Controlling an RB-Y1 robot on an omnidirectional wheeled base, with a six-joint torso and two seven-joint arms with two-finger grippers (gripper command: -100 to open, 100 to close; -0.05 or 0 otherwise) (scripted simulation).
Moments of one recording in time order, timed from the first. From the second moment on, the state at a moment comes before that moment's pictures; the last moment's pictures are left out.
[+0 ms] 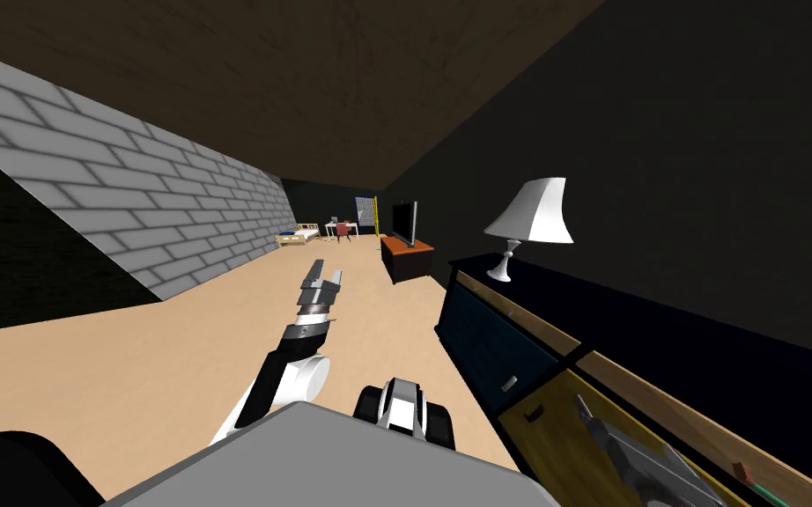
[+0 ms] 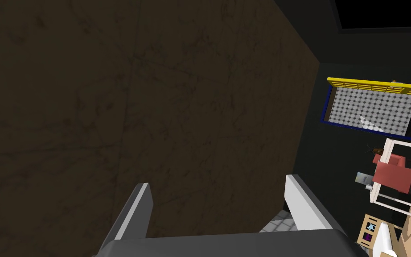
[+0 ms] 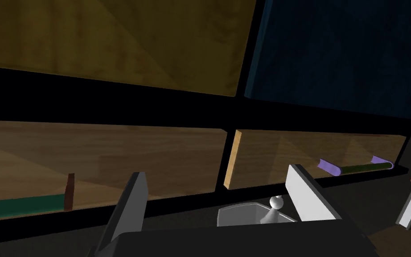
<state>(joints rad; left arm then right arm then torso) 0.51 -0.05 0.02 -2.35 0.07 -0.38 -0.03 0.76 -0.17 -0.40 -2.00 0.79 0.09 0.50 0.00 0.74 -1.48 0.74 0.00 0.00</state>
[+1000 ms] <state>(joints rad) 0.51 -0.05 0.02 -2.35 0.07 -0.38 -0.03 0.78 -0.14 -0.50 -1.91 1.04 0.26 0.61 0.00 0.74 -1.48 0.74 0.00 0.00</state>
